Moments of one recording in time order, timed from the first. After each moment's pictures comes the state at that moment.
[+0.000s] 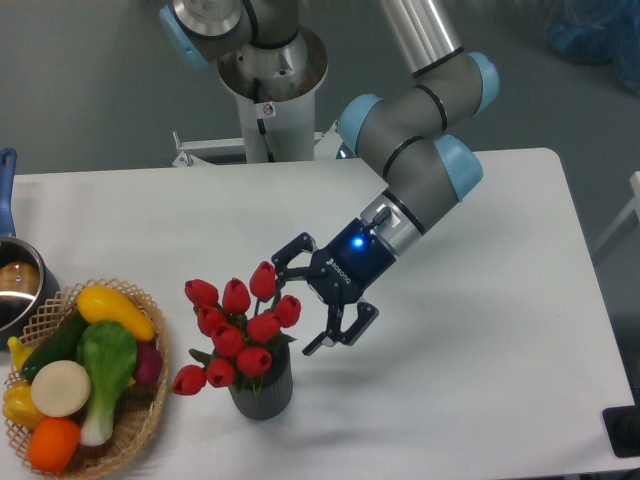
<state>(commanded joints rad) 2.61 -1.99 -1.77 -0.85 0.37 1.46</state>
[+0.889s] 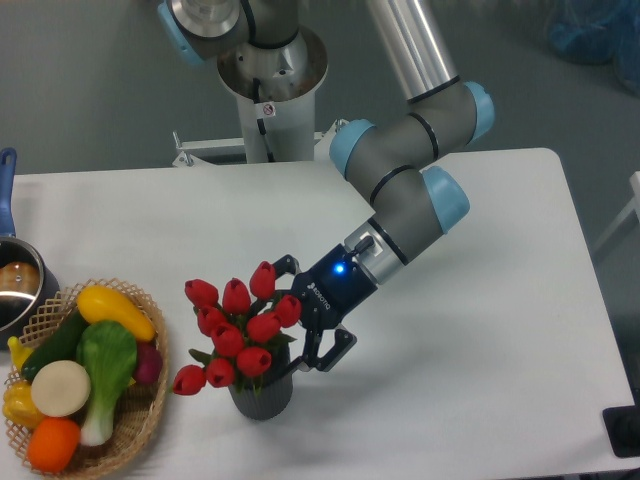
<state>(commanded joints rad) 2.55 -2.04 -1.73 -0.85 0.37 1.47</state>
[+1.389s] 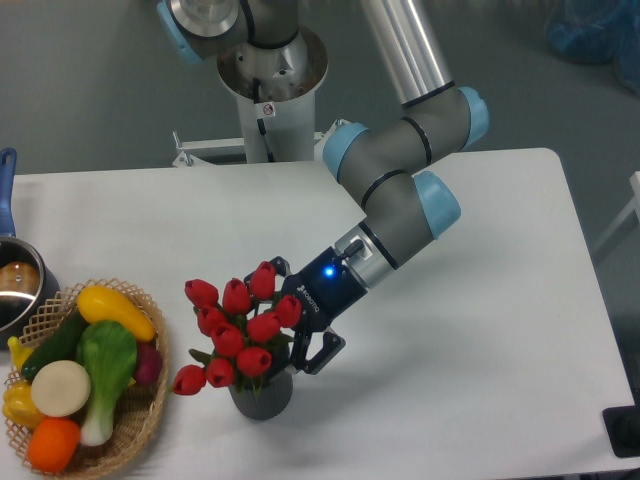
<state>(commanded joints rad) 2.55 -2.04 -1.73 -0.85 0.33 1.47</state>
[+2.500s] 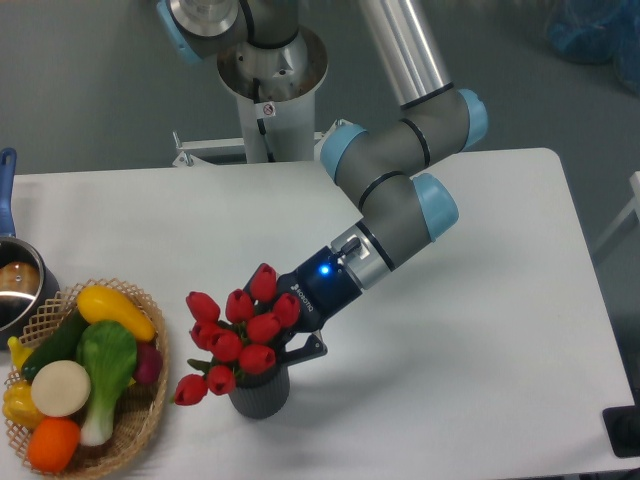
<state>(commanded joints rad) 2.54 -2.04 -1.72 -0.85 0.30 1.48</state>
